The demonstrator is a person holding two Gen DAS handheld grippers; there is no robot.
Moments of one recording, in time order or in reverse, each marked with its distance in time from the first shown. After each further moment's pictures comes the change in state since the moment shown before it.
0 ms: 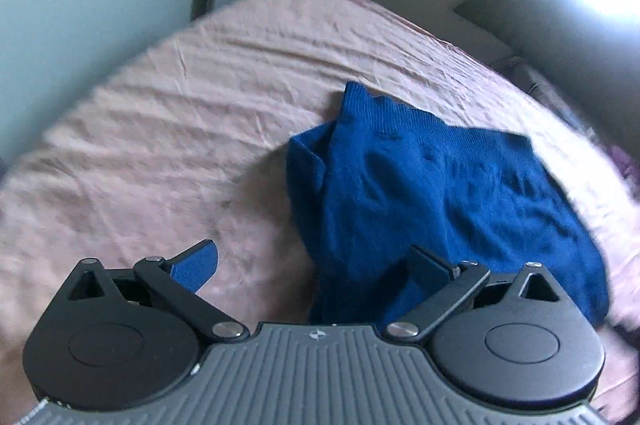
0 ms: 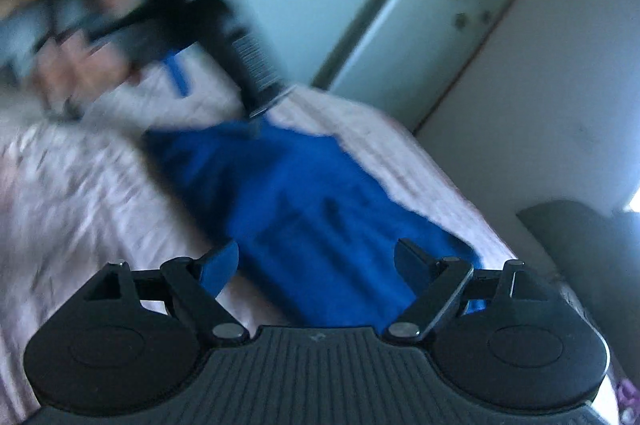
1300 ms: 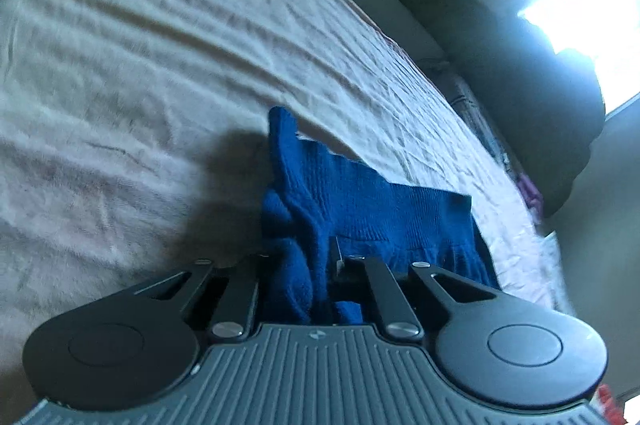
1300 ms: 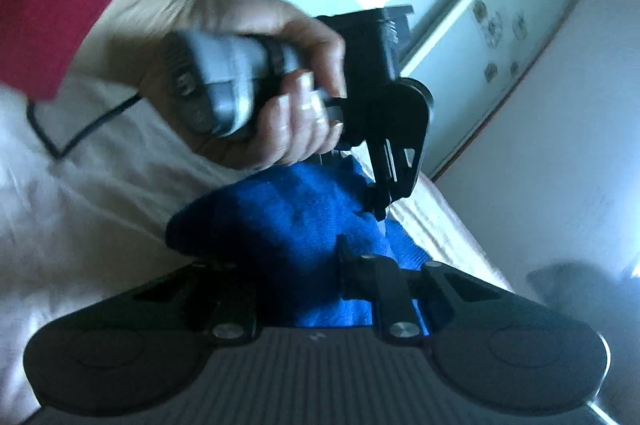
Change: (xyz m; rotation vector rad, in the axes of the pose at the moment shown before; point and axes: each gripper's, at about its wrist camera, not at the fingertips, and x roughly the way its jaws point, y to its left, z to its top) left arm 0.102 -0.015 0.077 -0.113 0.127 -0.336; right arm 0.072 0.038 0.040 -0.040 -0.138 0.001
